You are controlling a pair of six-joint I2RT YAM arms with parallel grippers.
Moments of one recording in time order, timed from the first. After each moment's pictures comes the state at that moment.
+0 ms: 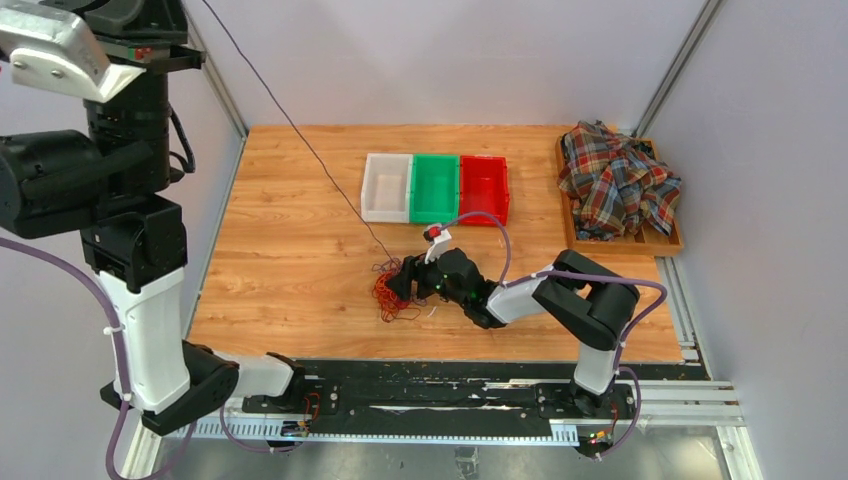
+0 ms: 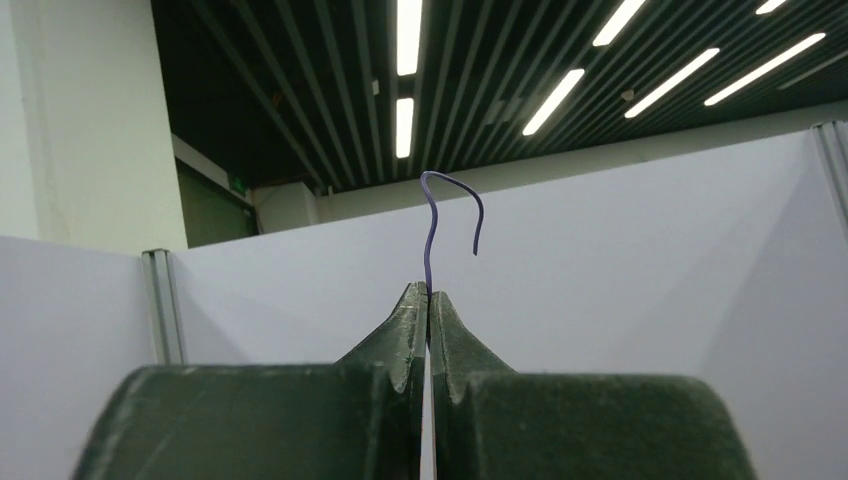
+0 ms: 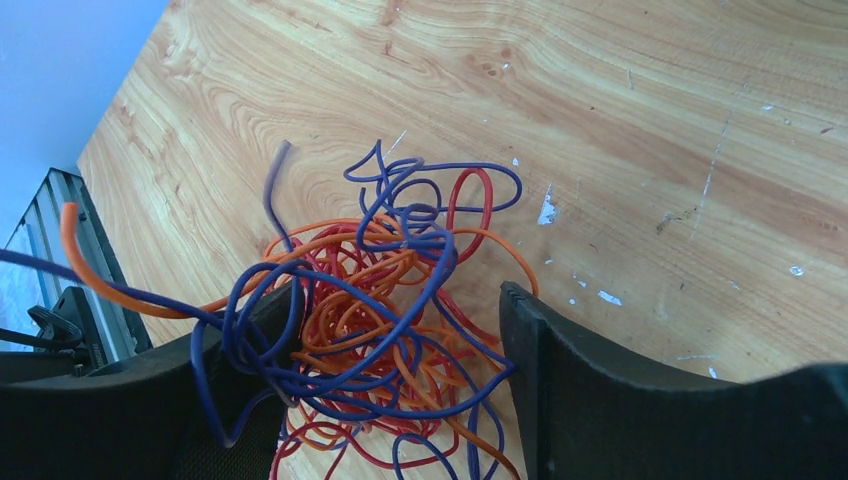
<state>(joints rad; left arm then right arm) -0.43 1.31 2.31 -0.06 -0.02 0.39 0.95 1.82 0.69 0.82 0.00 0.56</state>
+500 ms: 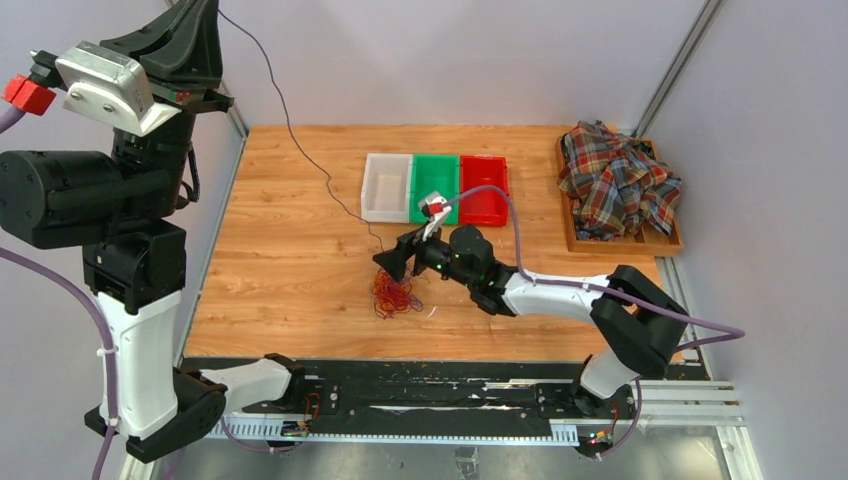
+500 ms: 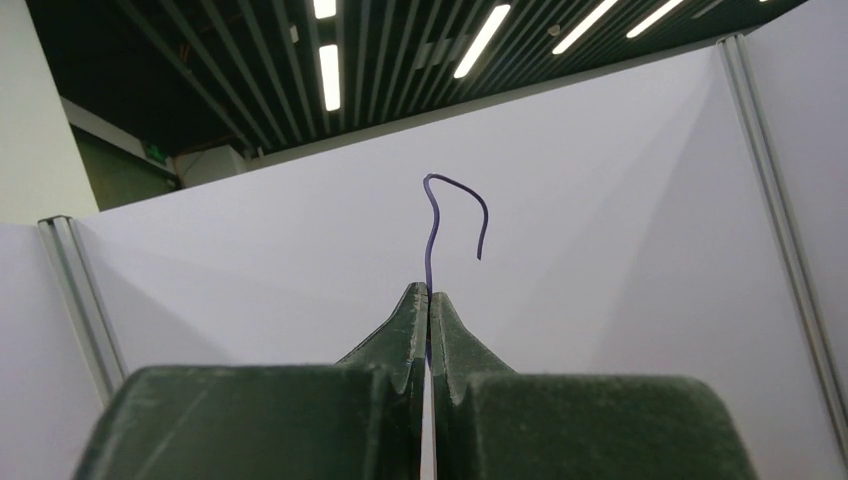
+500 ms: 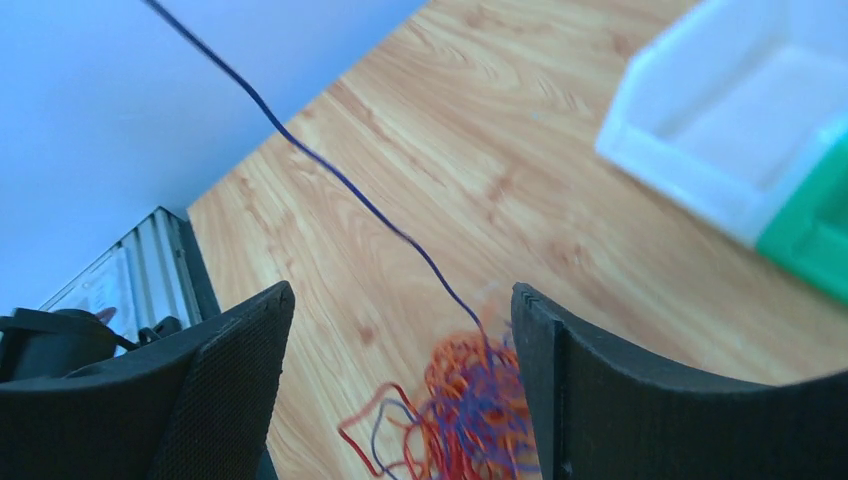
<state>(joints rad) -0.43 1.17 2.08 -0.10 0.08 0.37 0.95 1.57 0.76 0.71 -0.05 0.40</state>
